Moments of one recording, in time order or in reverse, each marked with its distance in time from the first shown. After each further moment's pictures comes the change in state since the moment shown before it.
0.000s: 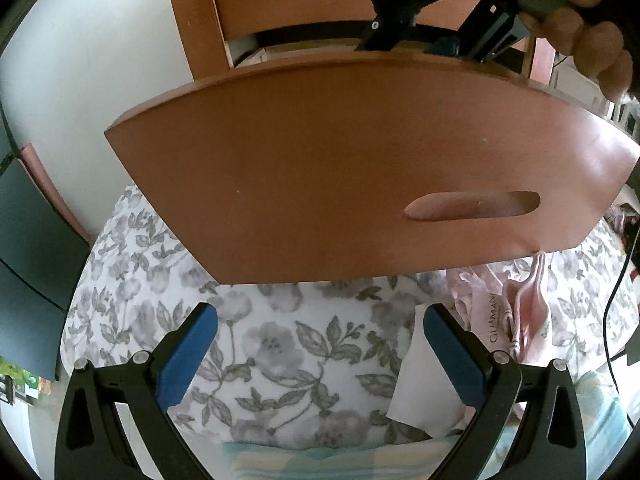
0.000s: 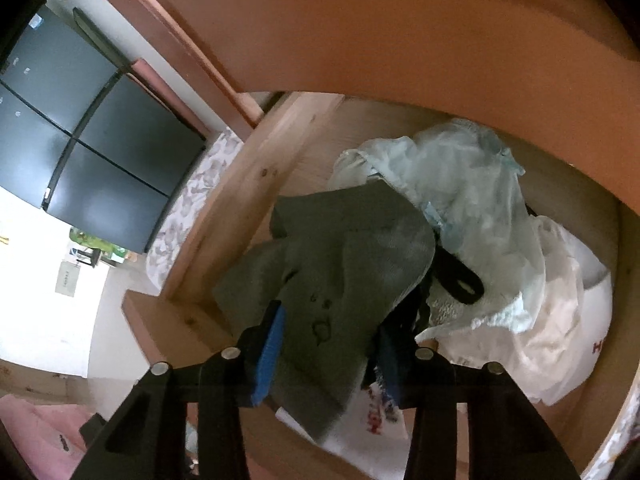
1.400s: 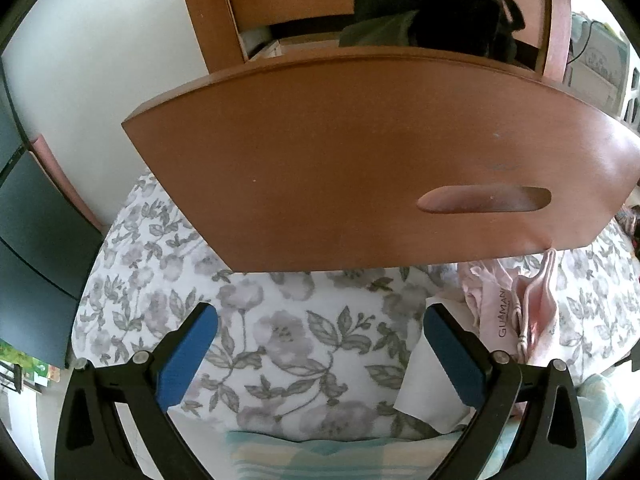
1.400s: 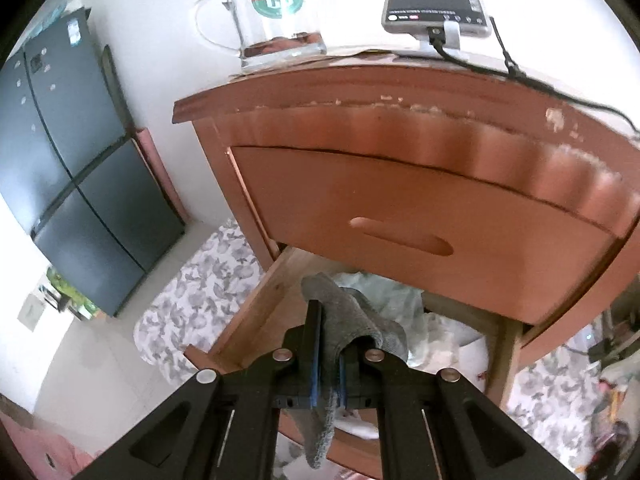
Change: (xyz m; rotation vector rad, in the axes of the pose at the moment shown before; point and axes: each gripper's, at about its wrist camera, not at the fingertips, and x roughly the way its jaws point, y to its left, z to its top) left arm -0.005 -0.001 -0.001 -0.016 0.032 0.055; right arm -0.173 0.052 -0.021 -0.071 -0.399 -0.201
